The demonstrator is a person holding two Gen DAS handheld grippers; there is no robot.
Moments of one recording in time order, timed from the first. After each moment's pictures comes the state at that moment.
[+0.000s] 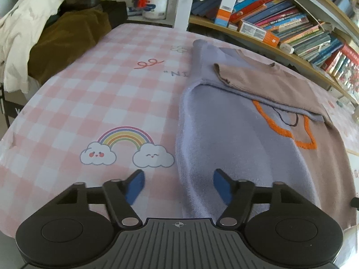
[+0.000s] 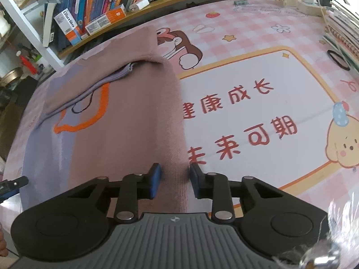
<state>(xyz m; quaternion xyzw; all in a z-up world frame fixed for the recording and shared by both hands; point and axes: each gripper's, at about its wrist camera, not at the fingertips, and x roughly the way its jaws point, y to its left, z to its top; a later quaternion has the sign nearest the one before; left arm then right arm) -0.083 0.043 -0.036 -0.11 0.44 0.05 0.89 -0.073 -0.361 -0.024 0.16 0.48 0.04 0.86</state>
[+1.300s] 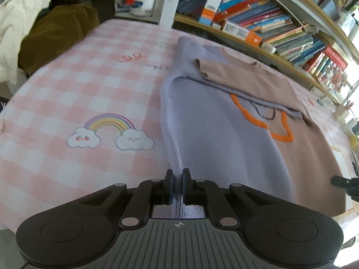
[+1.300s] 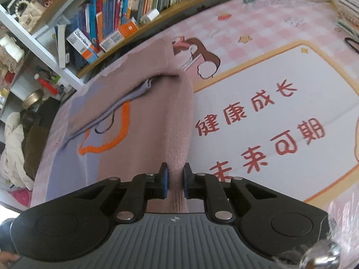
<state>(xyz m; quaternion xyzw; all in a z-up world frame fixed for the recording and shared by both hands) -0.106 0.036 -0.034 -0.15 0.43 0.01 0.89 -0.065 -0.370 -0.024 0.24 0.44 0.09 0.86</state>
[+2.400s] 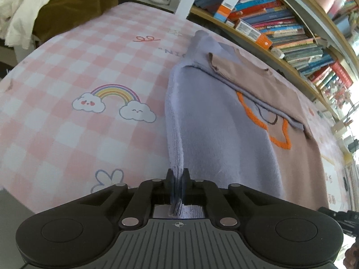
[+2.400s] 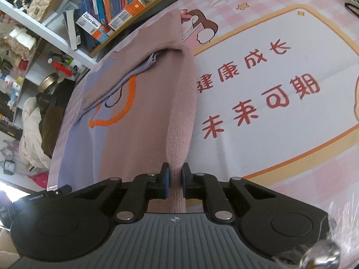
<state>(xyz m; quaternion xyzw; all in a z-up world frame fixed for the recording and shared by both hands) -0.125 0.036 -0.045 -0.22 0.45 0.02 0.87 -0.091 -0.394 -0.042 0.27 0.48 0.15 0.82</state>
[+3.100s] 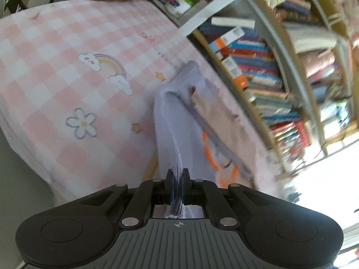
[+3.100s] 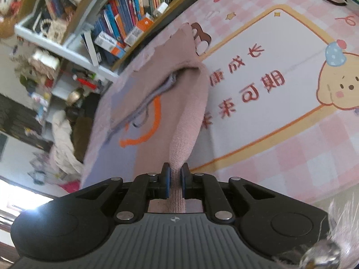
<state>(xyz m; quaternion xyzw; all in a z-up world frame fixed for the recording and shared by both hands) -0.184 0.034 -0.039 -0.43 0.35 -0.01 0.83 -0.126 -0.449 -0.016 0.35 0.45 0.20 0.79</state>
